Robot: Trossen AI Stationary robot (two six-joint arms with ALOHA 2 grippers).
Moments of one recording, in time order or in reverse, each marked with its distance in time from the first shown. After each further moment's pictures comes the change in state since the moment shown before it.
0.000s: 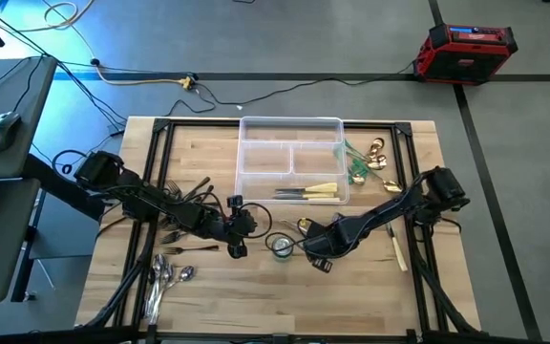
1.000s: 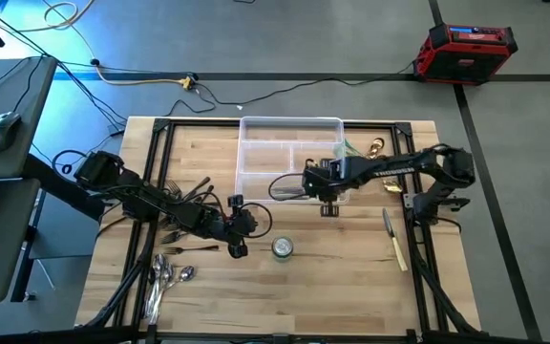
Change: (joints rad) left arm 0.003 0.000 0.000 0.011 -0.011 0.019; right arm -0.495 -0.142 0.006 -0.011 0.042 -0.967
